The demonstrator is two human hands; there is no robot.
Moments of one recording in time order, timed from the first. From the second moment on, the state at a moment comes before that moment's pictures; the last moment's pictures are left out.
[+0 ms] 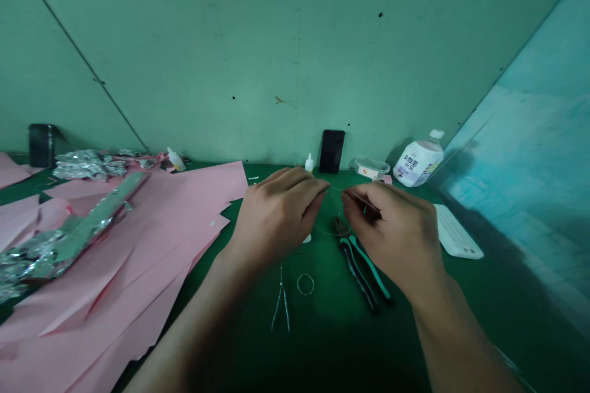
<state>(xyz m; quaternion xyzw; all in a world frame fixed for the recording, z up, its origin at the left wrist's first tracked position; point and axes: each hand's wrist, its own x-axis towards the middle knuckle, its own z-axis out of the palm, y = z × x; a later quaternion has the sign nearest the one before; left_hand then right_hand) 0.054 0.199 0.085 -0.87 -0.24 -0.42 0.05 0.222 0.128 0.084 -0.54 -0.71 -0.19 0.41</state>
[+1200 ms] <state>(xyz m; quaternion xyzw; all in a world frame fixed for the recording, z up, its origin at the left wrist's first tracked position) 0.032 0.138 0.104 -0.82 -0.34 -0.46 -0.03 0.217 0.121 0.087 -0.30 -0.53 0.66 0.43</state>
